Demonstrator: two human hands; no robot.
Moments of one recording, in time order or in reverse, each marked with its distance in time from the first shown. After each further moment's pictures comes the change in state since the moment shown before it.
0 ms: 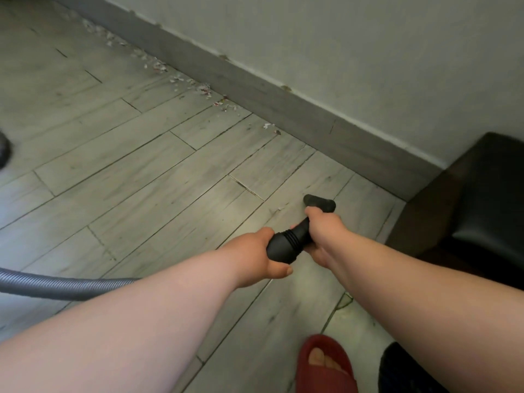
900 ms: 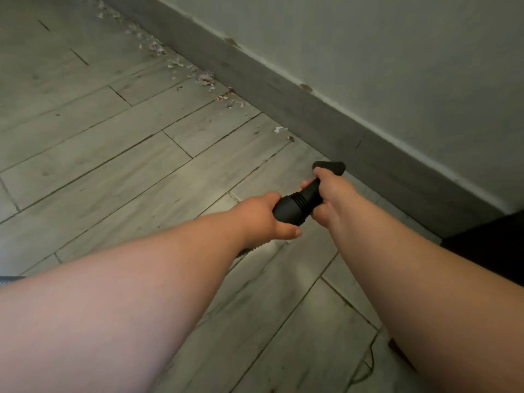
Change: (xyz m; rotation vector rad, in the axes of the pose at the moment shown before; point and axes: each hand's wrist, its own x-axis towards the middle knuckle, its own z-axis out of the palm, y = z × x) left_hand 0.145 -0.004 -0.094 -0.168 0.050 0.011; right_hand 0.124 -0.117 0.085 0.244 -0.071 -0.040
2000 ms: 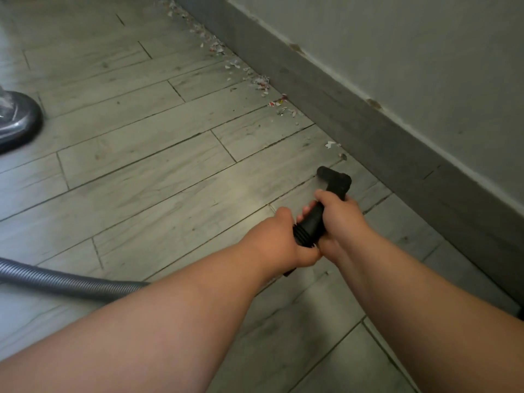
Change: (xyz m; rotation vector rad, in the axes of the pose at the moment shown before) left_hand 0.005 -0.042 -0.005 -0.063 0.191 -0.148; right_hand -0.021 0.044 0.059 -0.081 -0.214 0.005
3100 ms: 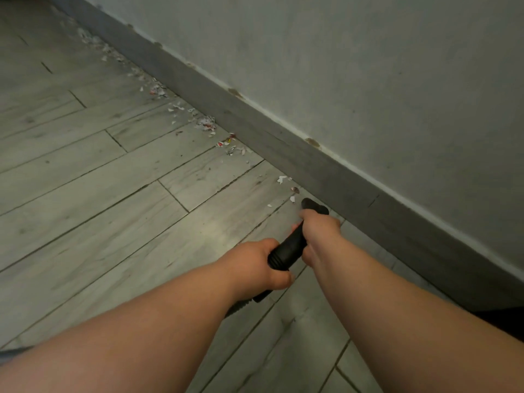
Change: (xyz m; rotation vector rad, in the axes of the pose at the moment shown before) left_hand 0.056 0.042 -0.032 0.067 -0.225 0.120; right_hand 0.074 -0.069 -0.008 -0.095 0.342 0.049
